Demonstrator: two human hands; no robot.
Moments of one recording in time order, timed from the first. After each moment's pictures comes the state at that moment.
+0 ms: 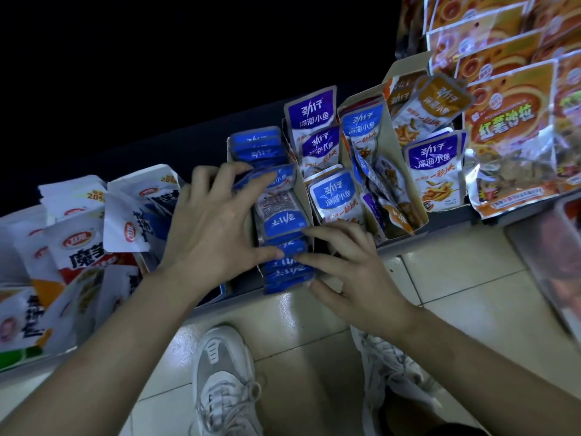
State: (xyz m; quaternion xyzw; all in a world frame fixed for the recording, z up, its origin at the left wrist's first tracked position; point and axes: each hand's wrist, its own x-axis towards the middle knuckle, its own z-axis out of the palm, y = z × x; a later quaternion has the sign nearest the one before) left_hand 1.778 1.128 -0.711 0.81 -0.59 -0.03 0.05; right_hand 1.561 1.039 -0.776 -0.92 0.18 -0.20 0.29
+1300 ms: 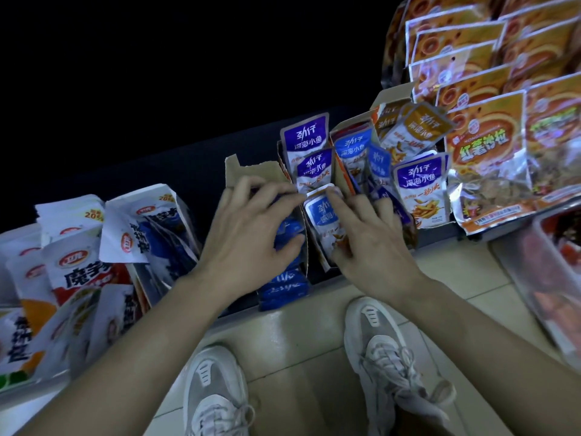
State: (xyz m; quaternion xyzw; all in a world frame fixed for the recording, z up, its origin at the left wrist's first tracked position) left_hand 1.755 1.101 -0.714 0.74 -0.65 0.00 0.19; right_hand 1.573 0.989 -0.748 -0.93 0.34 -0.07 0.14
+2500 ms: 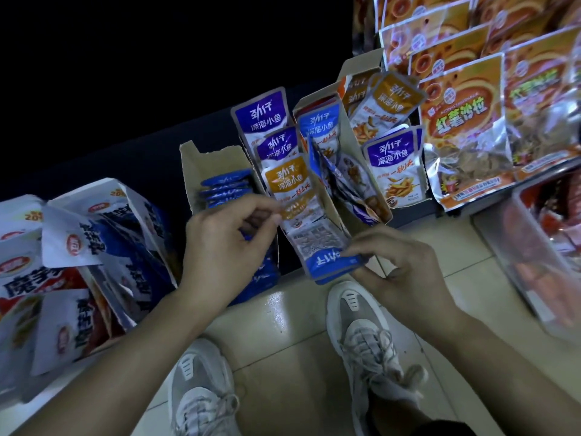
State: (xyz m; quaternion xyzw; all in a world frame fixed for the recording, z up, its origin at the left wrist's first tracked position) left_hand 1.719 1.103 -0.723 0.72 -0.53 -0.11 0.43; right_hand 1.493 1.003 -0.745 -0.84 0.28 -0.25 0.39
